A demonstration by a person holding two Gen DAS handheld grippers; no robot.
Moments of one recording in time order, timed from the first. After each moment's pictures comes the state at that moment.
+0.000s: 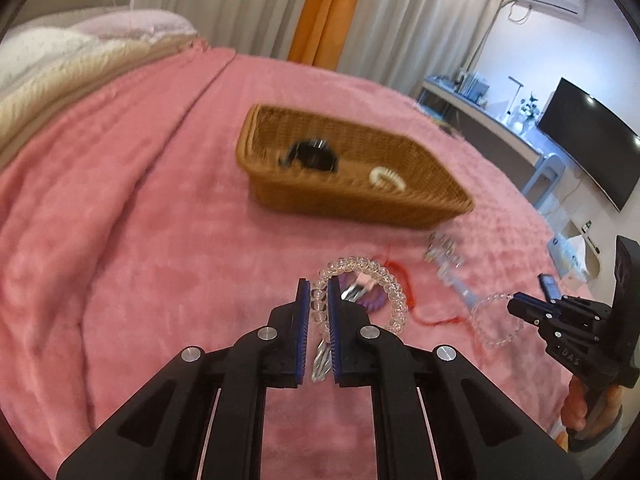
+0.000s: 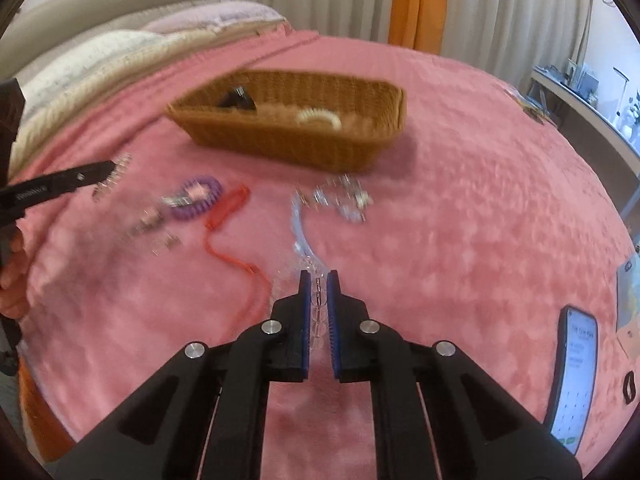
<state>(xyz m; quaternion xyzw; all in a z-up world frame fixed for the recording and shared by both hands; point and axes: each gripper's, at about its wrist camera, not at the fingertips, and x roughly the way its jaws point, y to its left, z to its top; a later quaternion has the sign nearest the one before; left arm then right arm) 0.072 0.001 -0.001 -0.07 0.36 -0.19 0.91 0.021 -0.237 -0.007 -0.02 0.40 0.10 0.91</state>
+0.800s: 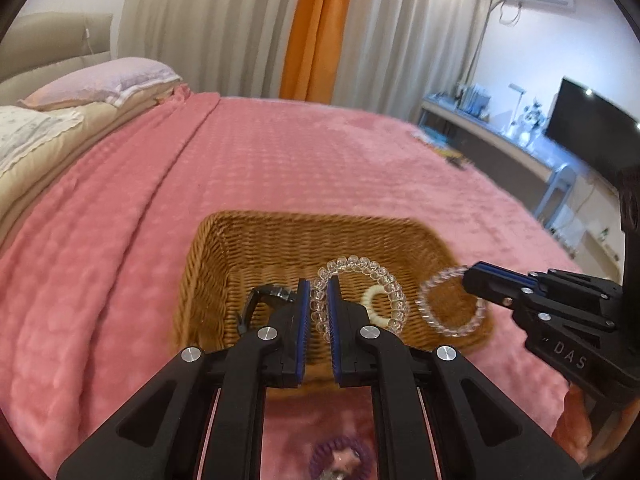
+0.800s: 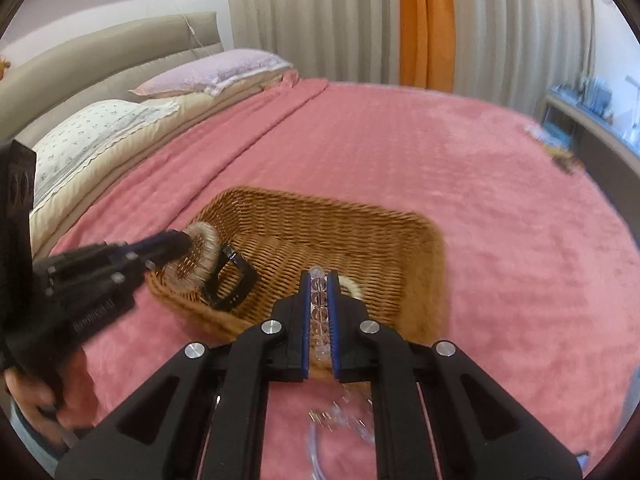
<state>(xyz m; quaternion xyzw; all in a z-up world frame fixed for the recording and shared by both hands) 0.193 -0.072 0.042 -0.03 0.33 -0.17 0.93 0.197 -0.212 0.044 0.02 0.37 0.12 0.92</state>
